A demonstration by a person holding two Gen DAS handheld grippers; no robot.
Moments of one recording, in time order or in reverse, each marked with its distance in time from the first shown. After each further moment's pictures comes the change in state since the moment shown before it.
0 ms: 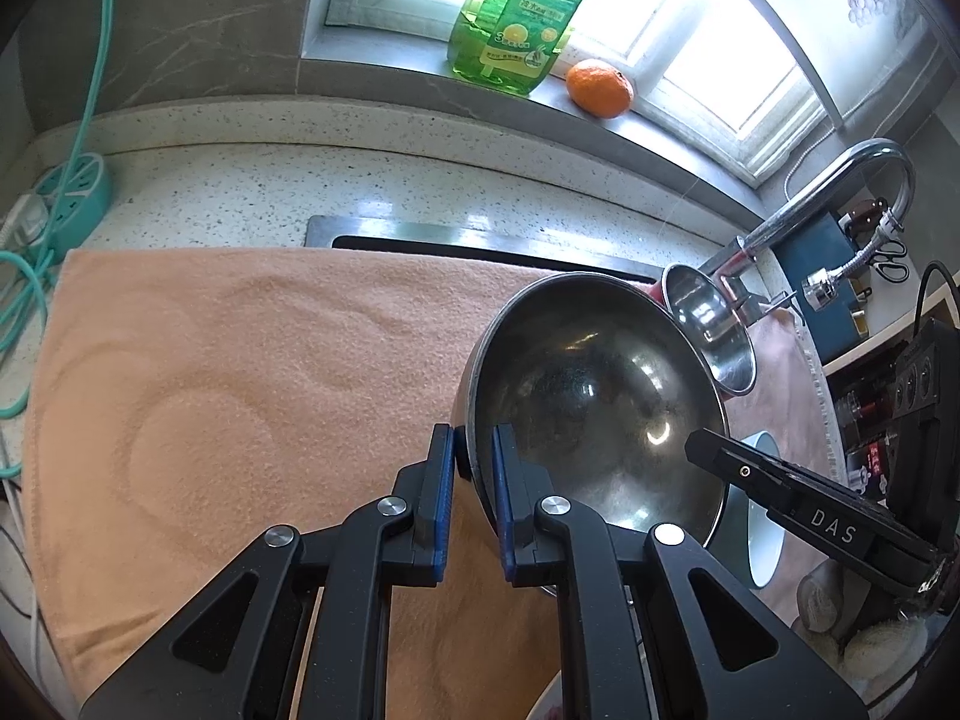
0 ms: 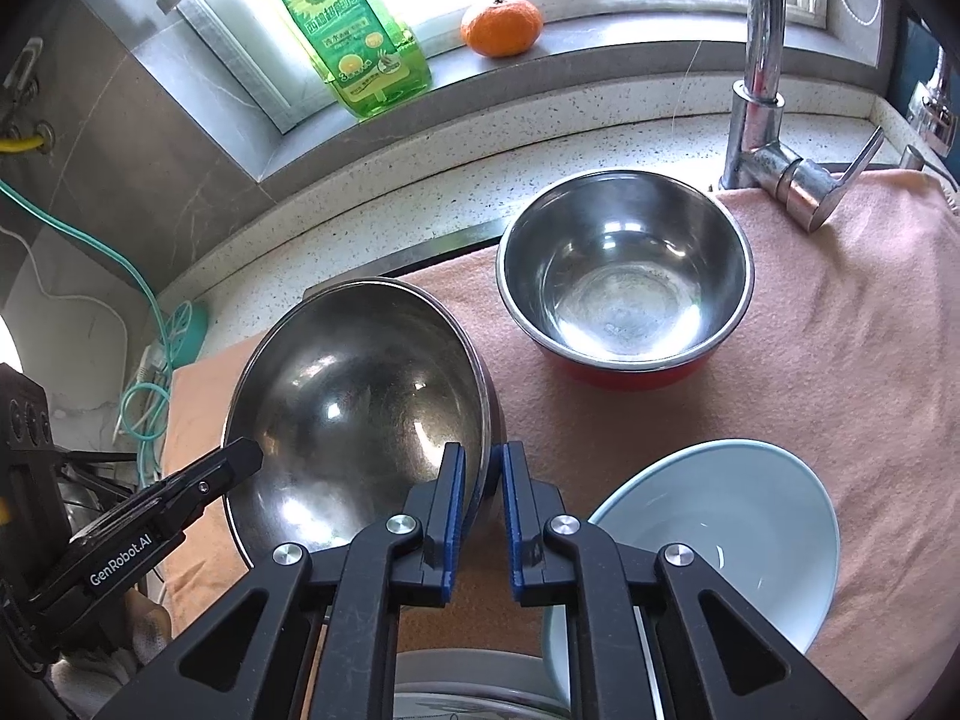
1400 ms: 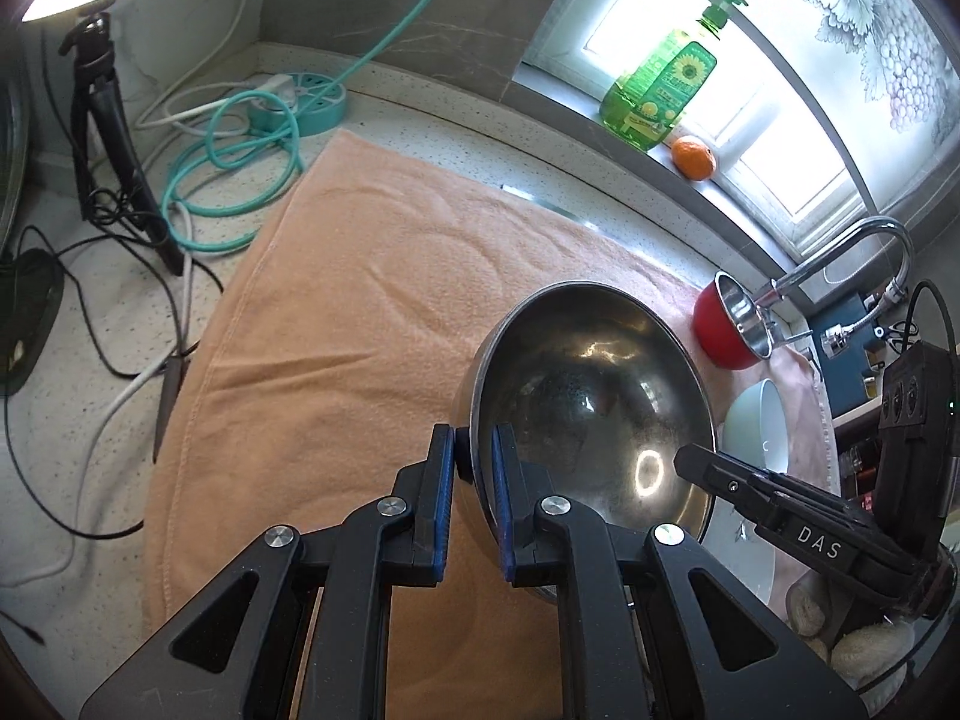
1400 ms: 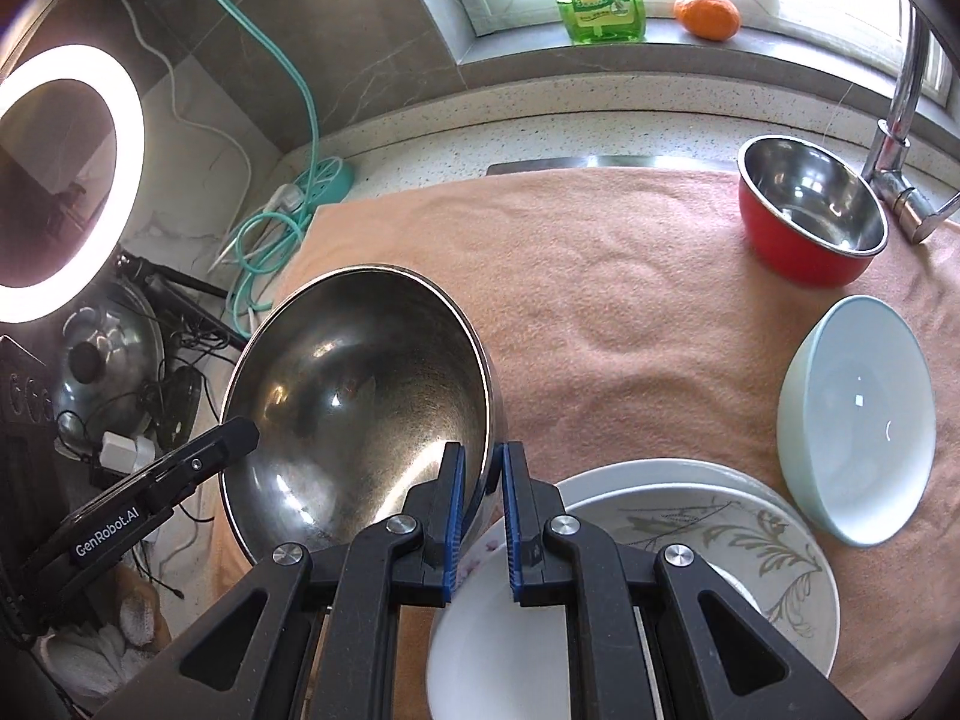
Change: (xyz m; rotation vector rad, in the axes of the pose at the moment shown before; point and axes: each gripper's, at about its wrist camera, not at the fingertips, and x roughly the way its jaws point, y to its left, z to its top) left arm -0.108 0.062 -0.114 -0.254 -0.114 0.117; right arm -0.027 0.087 -0.090 -0.287 0.105 0.142
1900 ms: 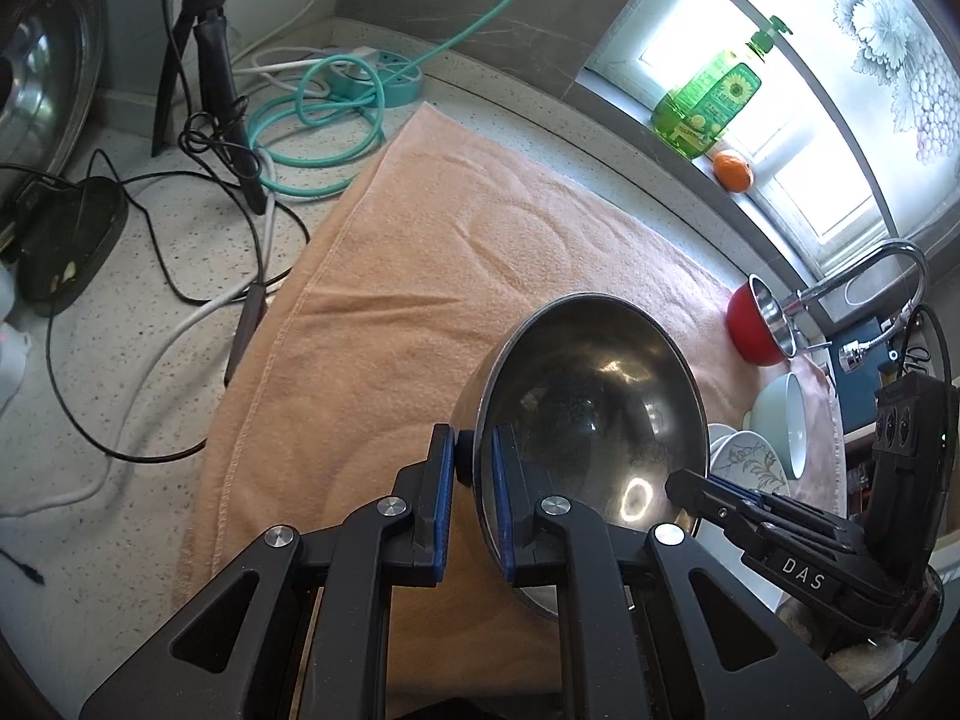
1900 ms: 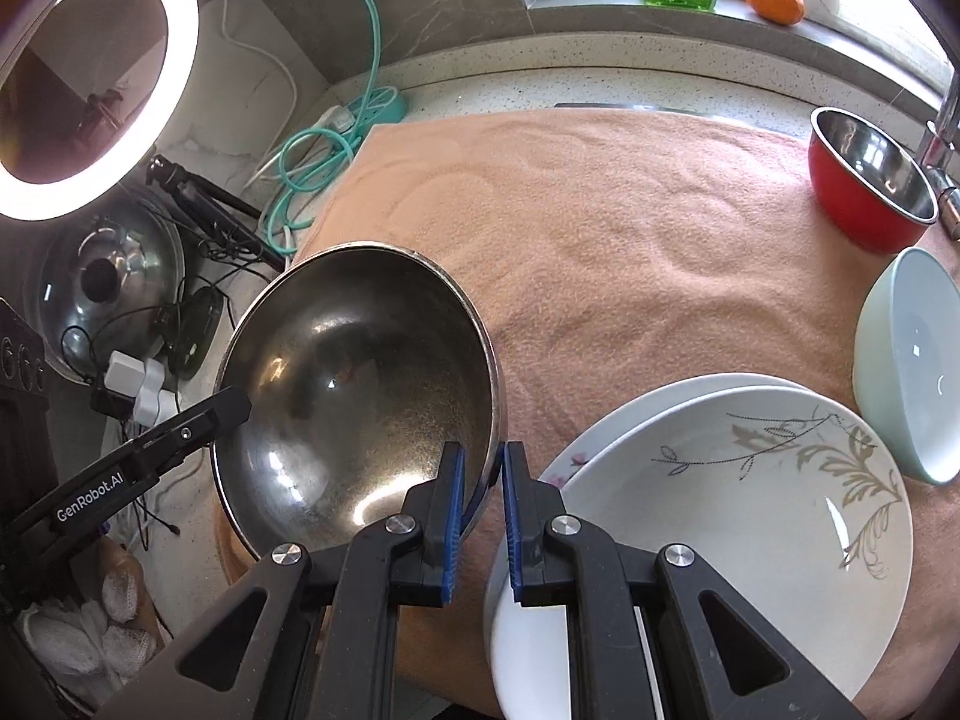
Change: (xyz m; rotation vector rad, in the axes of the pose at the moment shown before) left arm -0.020 0.033 -0.029 -0.091 -0.001 0.046; right arm 0.019 0.034 -0.035 -0.087 0.085 0.028
